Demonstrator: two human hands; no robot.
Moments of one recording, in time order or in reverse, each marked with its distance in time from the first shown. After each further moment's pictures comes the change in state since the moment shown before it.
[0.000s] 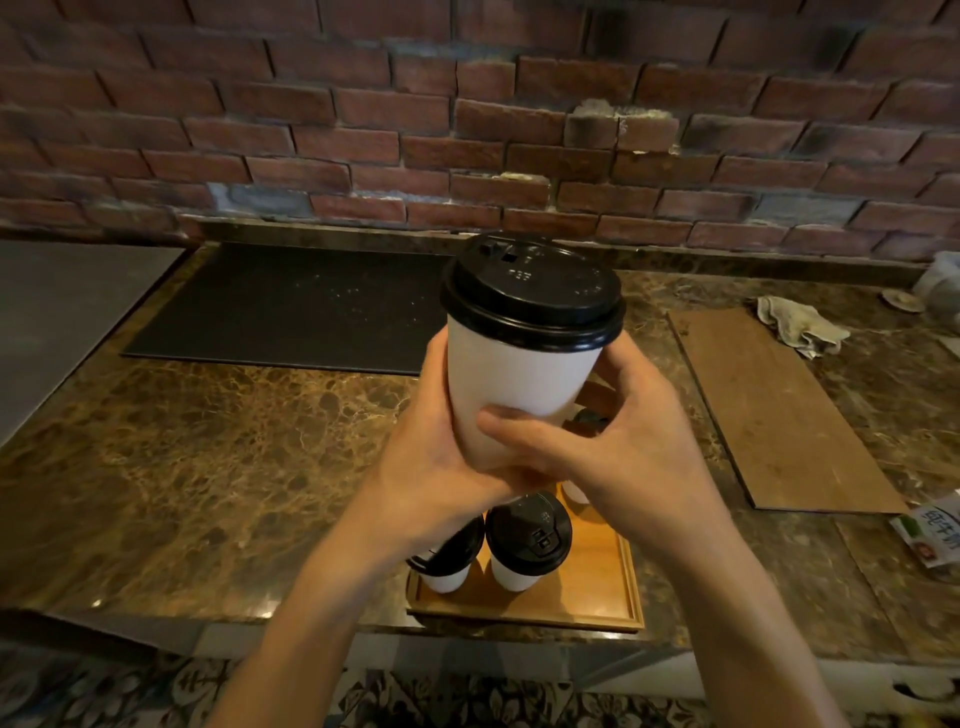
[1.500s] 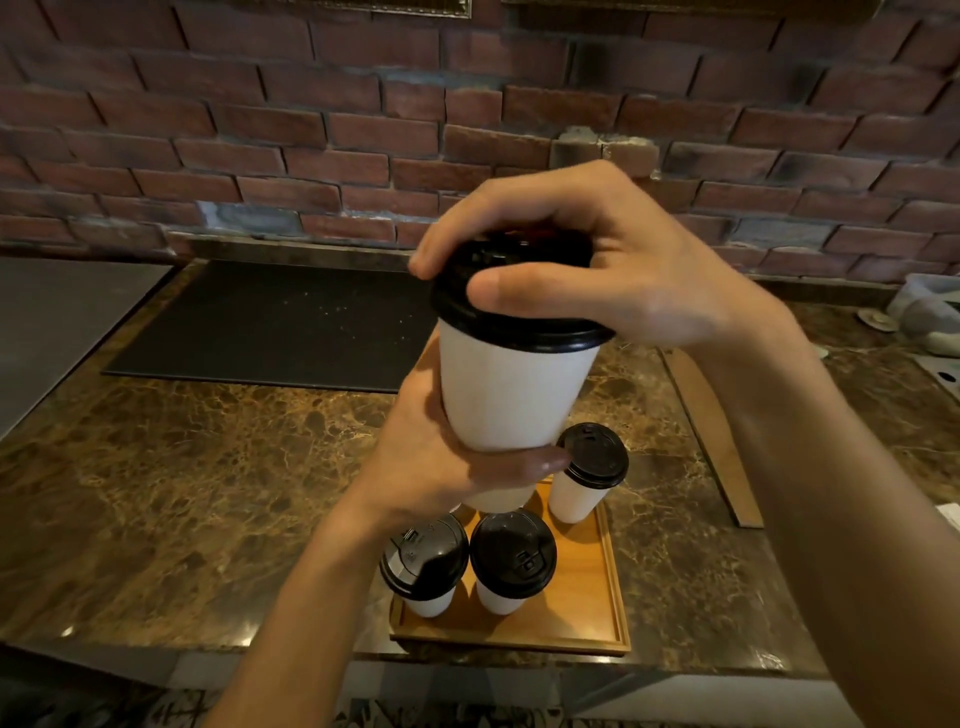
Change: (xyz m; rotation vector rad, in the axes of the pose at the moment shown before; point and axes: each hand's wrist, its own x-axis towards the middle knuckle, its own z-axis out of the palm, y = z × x) left_hand 0.030 0.006 0.005 -0.025 0.072 0.058; right_hand 0.085 -0.085 -0.041 -0.312 -0.554 -0.527
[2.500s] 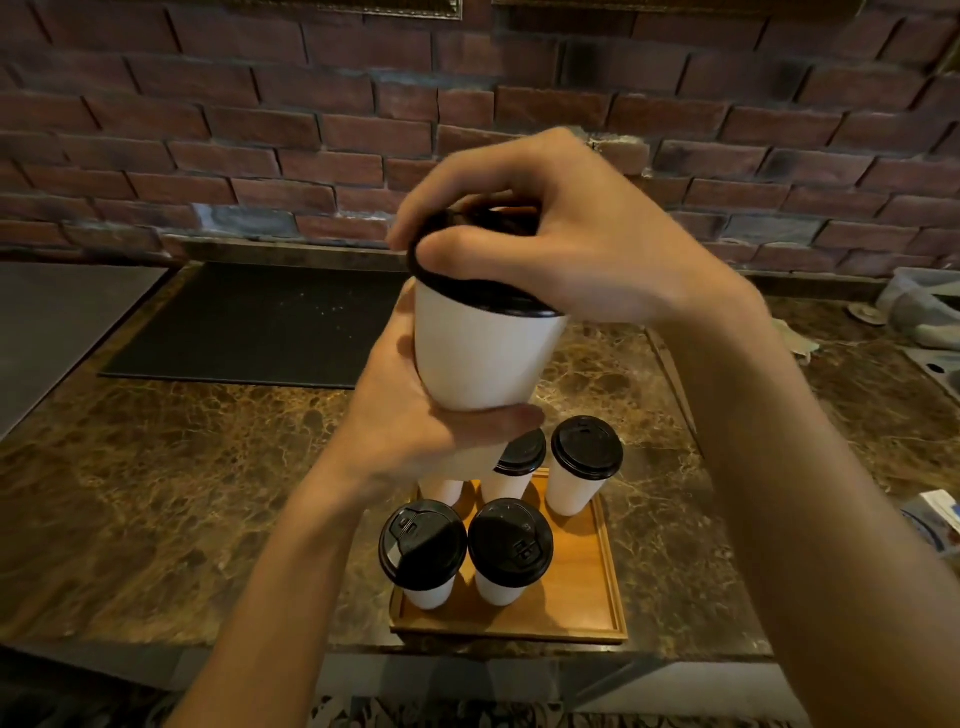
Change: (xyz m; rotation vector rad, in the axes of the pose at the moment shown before) left_hand 0.006 0.019 -0.012 0.074 0.058 0.031; right_hand 0.011 -0.011 0.010 -0.077 0.070 0.086
